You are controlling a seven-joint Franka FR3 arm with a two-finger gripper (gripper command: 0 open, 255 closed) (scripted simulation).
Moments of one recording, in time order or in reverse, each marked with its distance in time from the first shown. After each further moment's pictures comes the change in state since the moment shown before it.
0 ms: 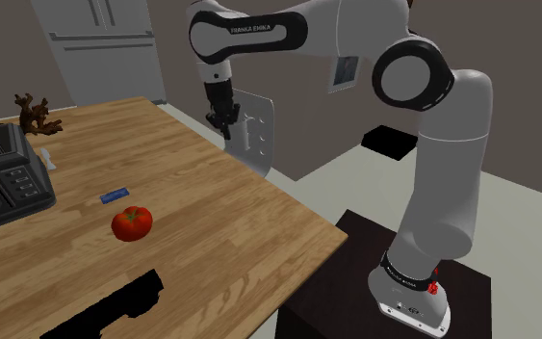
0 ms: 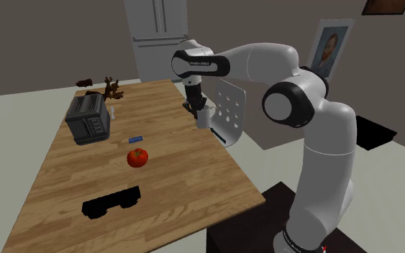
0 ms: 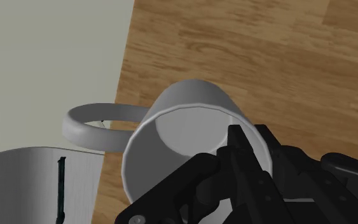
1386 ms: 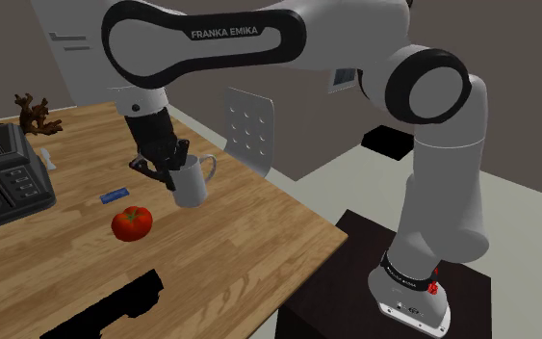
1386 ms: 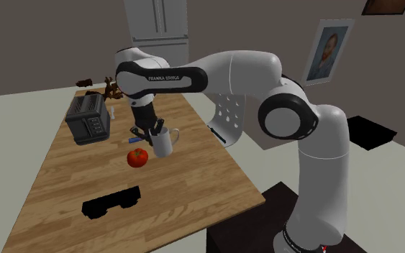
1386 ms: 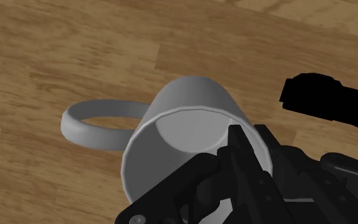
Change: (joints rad) arm 0.290 0.052 0.173 0.073 0.019 -0.016 0.457
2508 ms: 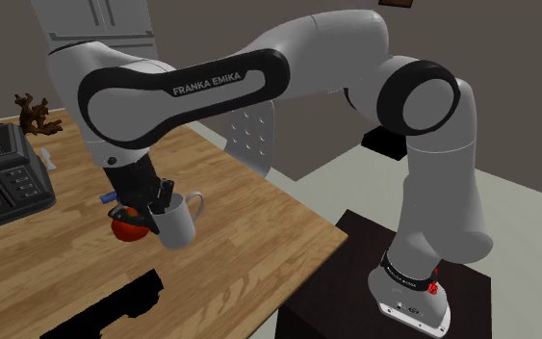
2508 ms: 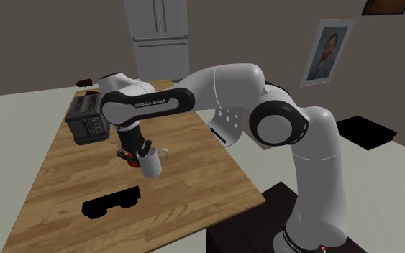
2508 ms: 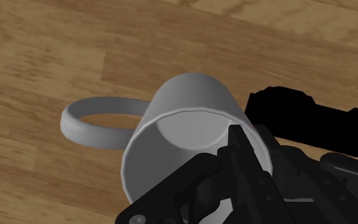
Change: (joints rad) arm 0.080 0.081 0.032 -0.050 -0.011 0.134 0.110
